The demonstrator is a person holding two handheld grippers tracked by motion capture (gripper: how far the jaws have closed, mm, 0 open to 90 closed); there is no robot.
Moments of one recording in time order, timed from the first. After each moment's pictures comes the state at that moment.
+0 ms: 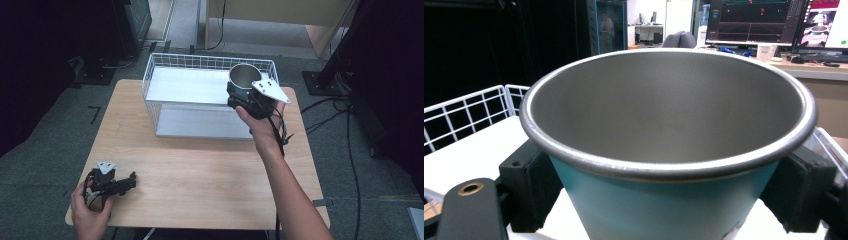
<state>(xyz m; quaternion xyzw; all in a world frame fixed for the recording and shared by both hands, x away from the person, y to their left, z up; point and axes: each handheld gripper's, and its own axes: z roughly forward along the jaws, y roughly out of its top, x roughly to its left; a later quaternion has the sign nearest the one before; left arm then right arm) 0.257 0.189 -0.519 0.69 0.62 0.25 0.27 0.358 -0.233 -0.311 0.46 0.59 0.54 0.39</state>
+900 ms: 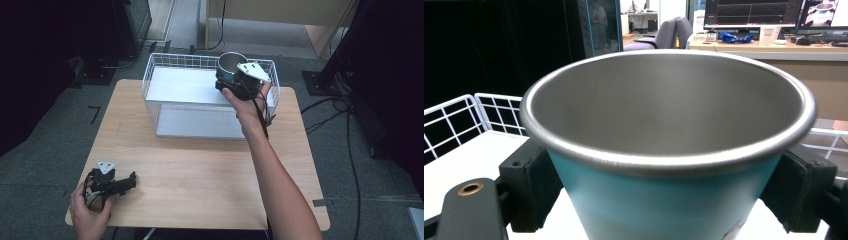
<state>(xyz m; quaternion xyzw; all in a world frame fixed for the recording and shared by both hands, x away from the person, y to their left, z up) 0.257 0.189 -0.519 0.69 0.62 0.25 0.27 0.417 -0.208 -0.316 0.49 0.58 0.53 0.37</state>
